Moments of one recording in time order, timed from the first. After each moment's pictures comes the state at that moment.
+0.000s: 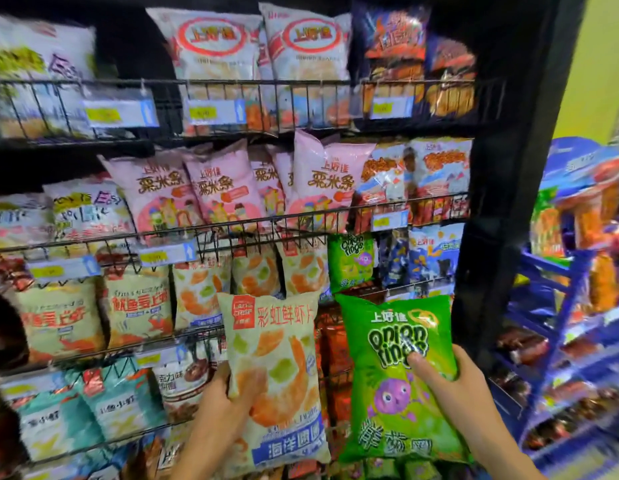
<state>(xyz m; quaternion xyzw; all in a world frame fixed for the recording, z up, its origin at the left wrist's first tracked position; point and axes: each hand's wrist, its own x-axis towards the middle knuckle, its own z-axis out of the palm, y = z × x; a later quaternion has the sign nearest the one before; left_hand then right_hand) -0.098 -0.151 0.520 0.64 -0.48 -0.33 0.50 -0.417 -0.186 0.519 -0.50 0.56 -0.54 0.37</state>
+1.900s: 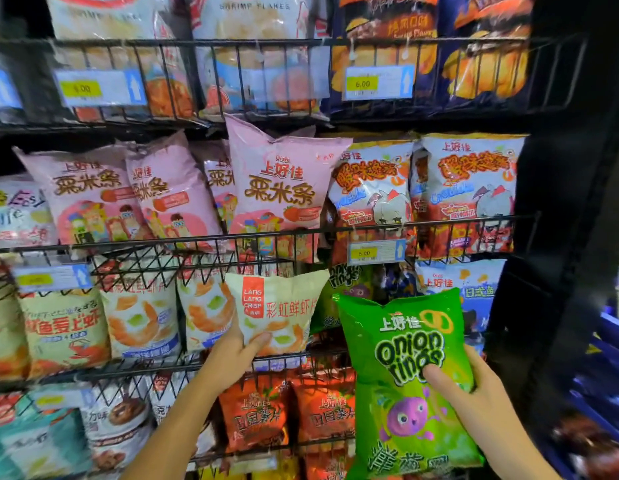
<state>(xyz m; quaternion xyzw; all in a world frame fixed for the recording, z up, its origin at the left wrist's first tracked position) -0.163 -0.414 0.508 0.67 -0.61 -0.16 0.39 -0.530 -0.412 0.516 -0.59 0.43 -0.54 0.41</state>
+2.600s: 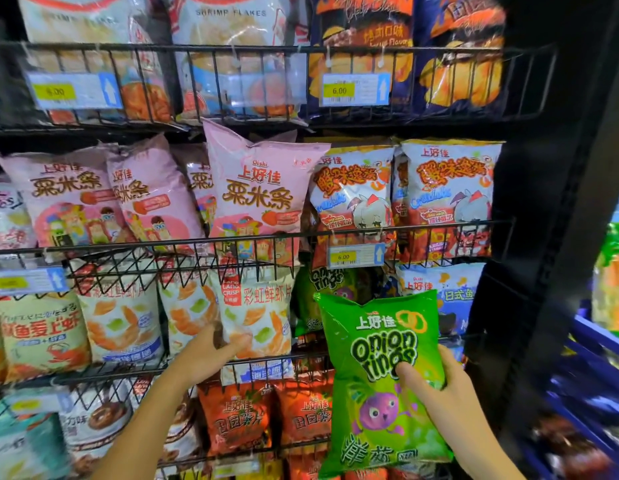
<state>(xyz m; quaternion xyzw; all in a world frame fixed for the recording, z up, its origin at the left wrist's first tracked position) -0.163 -0.405 0.532 0.74 -0.53 -0.25 0.31 -0.533 -0.422 0.508 -0.59 0.48 -0.50 0.41</state>
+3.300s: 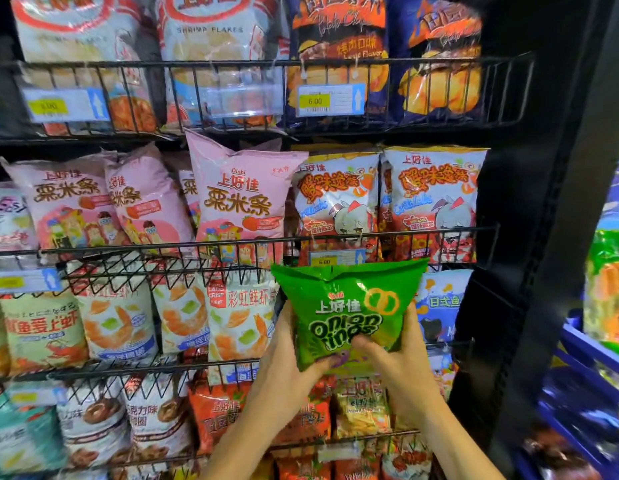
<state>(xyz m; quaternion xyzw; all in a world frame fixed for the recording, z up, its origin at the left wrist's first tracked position) -0.344 -0.385 0.547 0.60 -0.61 -0.12 0.51 -0.519 -0.460 0.536 -0.66 0.31 -0.56 0.39</state>
